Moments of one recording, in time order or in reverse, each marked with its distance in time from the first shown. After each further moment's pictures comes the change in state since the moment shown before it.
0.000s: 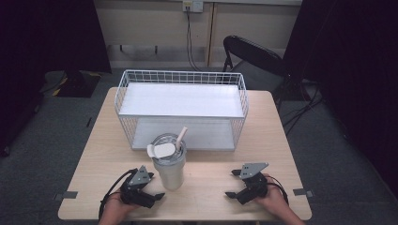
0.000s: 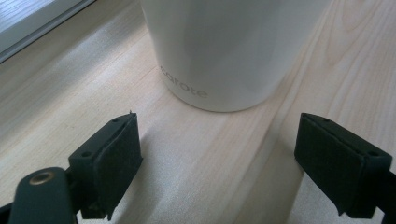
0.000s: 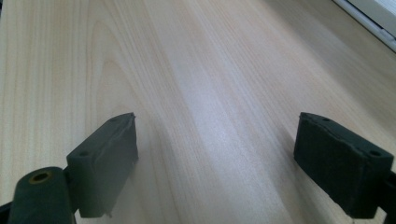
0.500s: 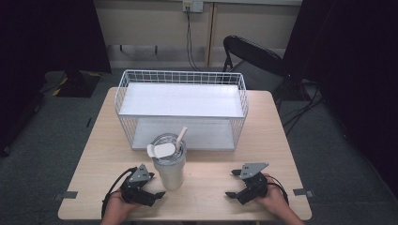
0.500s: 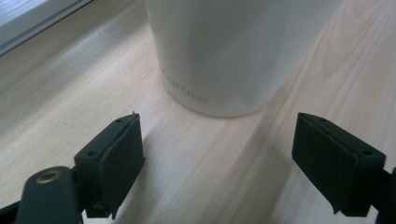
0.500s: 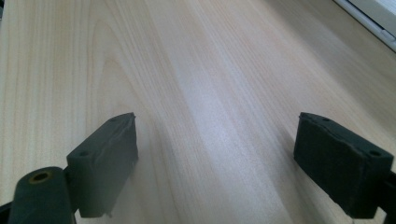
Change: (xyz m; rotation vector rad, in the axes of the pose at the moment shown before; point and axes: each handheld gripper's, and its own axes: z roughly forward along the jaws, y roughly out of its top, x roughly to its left) left arm 0.002 0.006 -0.003 -0.022 -0.030 -0.067; right arm -0.001 0.000 0.000 0.000 0.005 -0.006
